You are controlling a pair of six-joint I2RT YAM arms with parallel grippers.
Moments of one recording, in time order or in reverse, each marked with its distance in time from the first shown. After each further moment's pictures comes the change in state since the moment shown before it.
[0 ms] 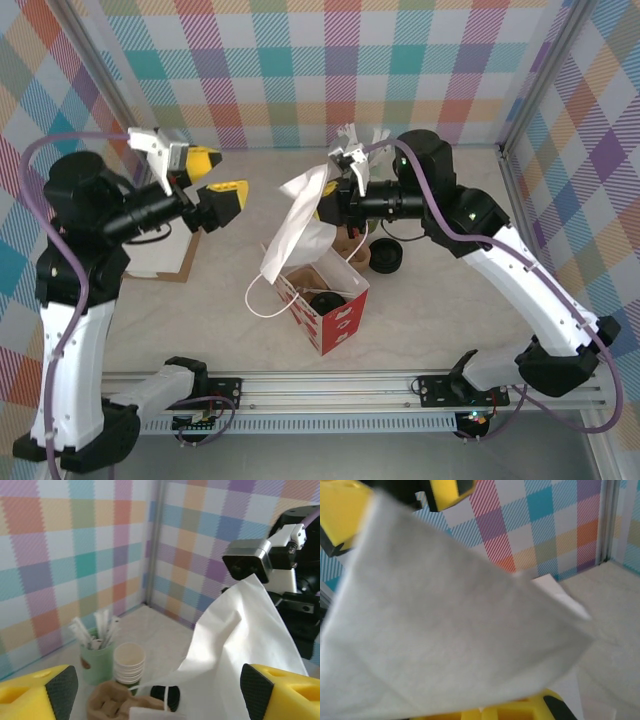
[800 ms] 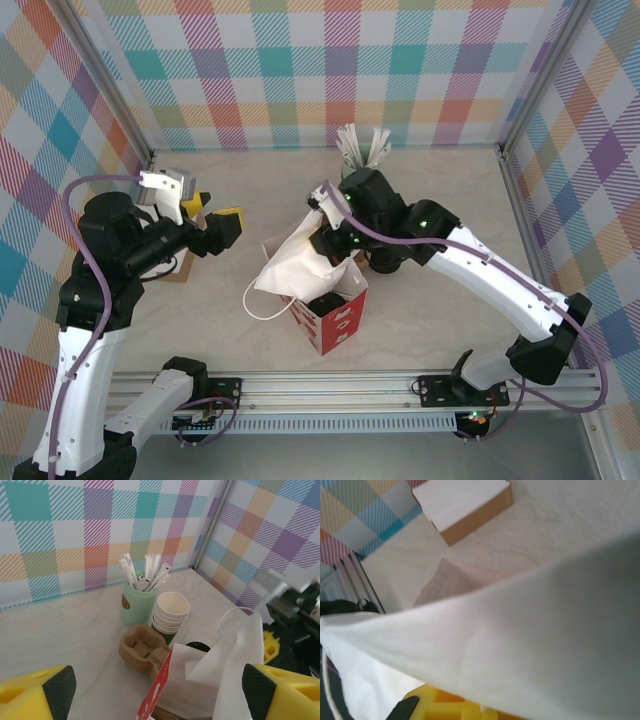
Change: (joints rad) left arm 0.000 -0.152 -0.300 -0.025 -0.225 -0.053; right arm 0.136 0.103 -0.082 -0.261 0.416 -0.022
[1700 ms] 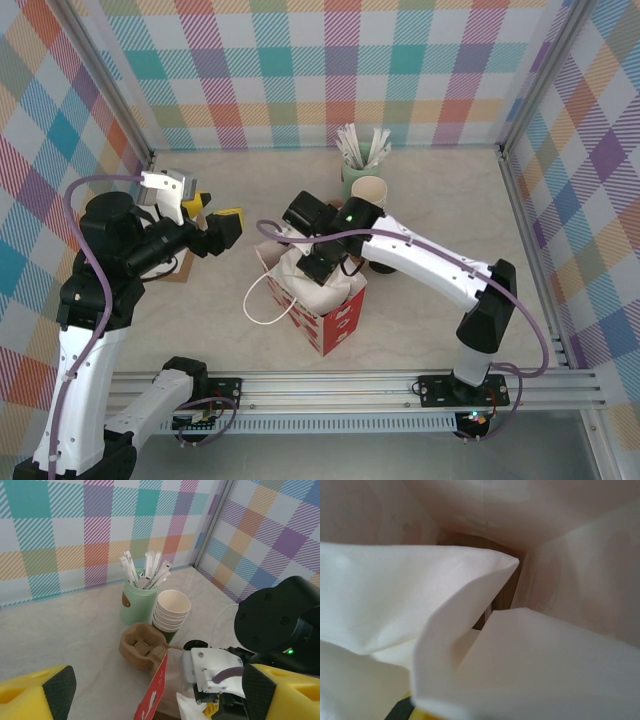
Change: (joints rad) left arm 0.000 0.001 -0.003 -0.004 0.000 0.005; right arm 0.100 0.330 0.201 -0.338 0.211 -0.139
